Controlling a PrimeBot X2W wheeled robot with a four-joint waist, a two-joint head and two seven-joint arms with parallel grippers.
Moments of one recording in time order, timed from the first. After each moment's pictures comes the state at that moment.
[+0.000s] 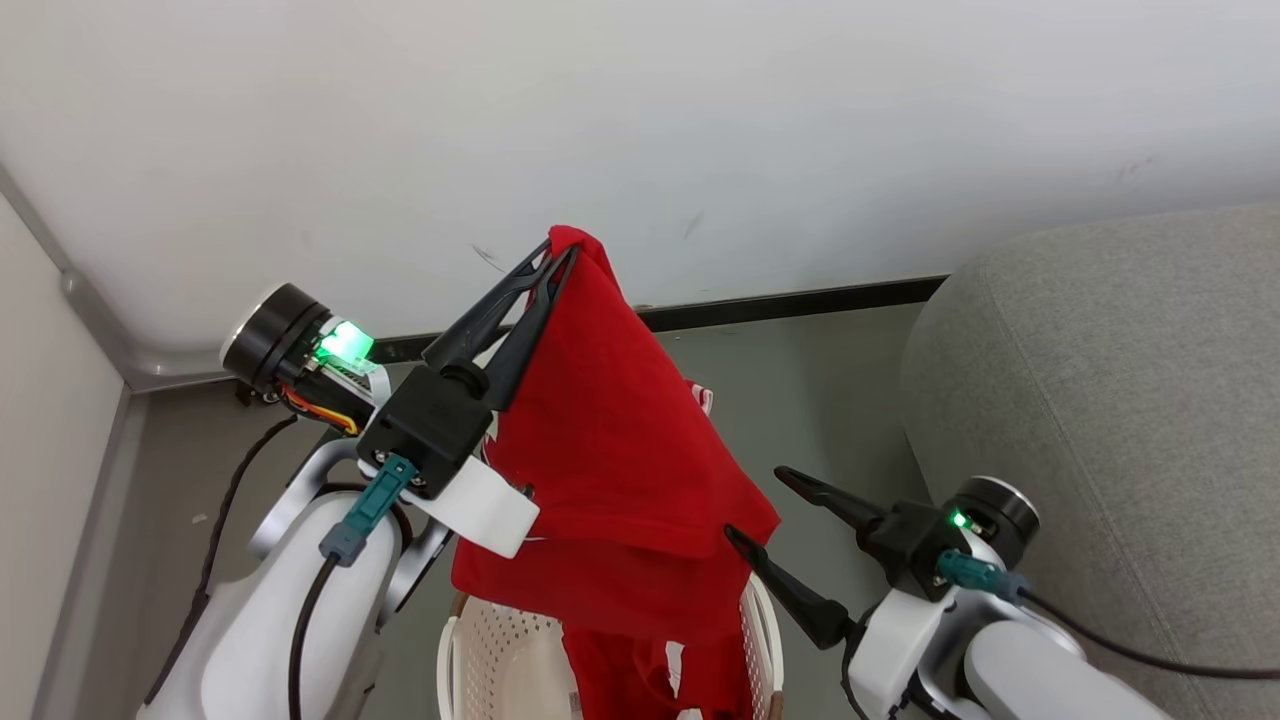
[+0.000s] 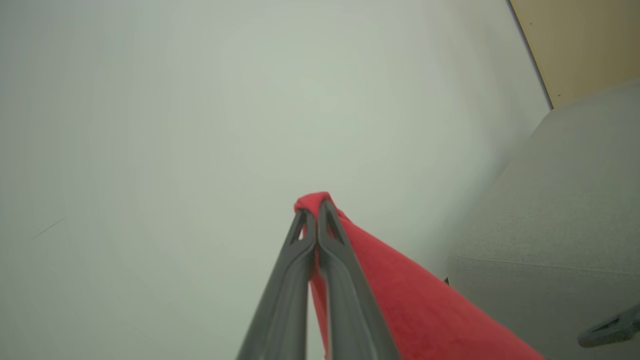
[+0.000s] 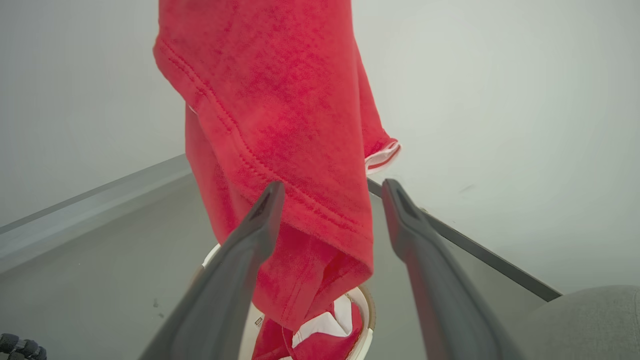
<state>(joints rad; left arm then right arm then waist) -0.54 0.24 -0.45 0.19 0.00 -0.07 -0.26 -0.36 -0.31 0.71 0.39 0.29 0.13 -0.10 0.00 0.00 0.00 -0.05</state>
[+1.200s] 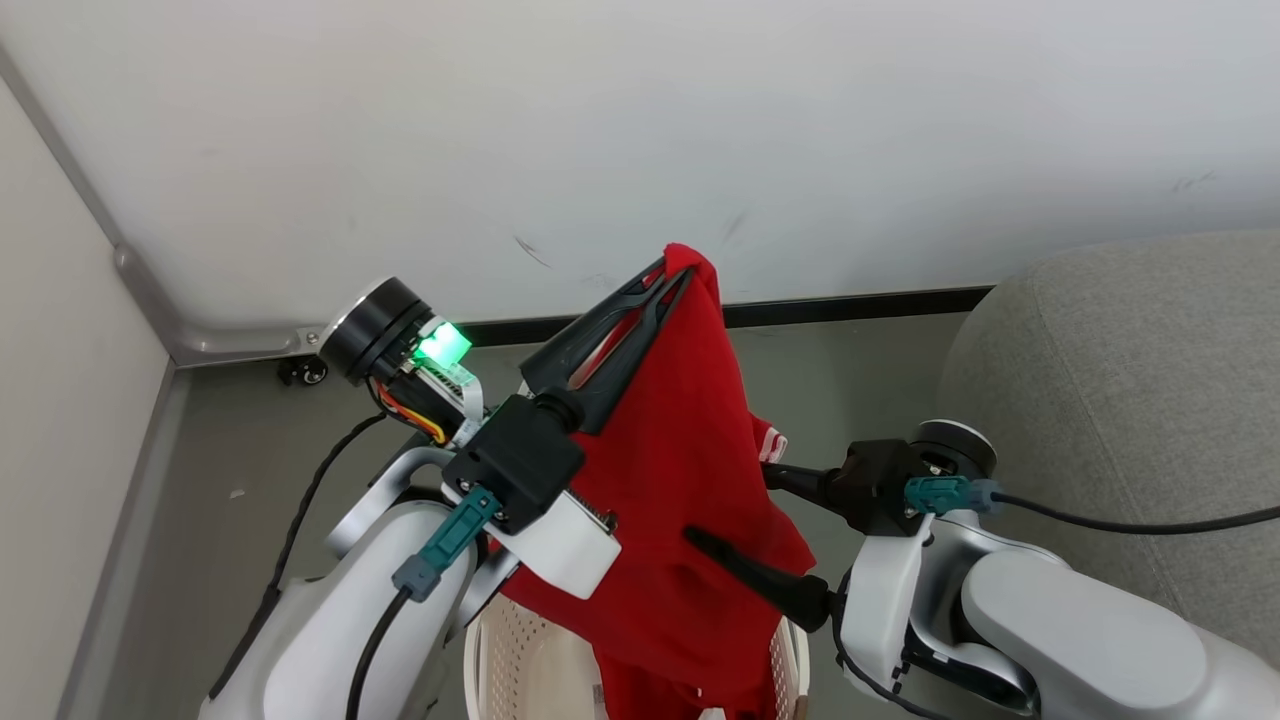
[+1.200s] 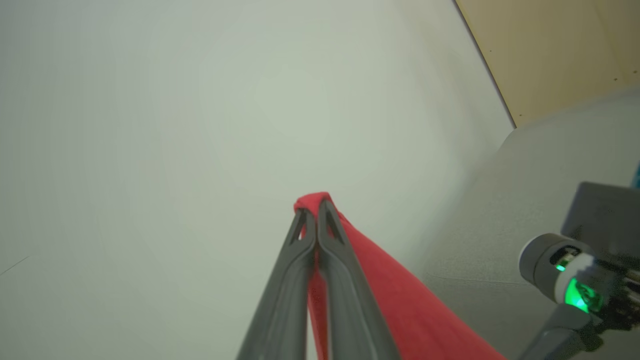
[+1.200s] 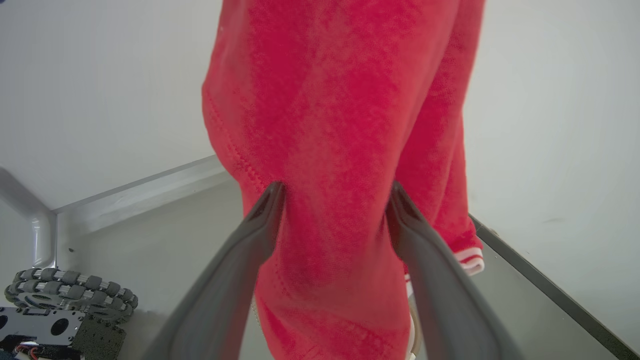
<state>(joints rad) -0.56 0.19 -0.54 0.13 0.00 -0.10 -0.25 -0.66 -0.48 1.10 0.26 0.69 0.13 0.01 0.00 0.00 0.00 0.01</state>
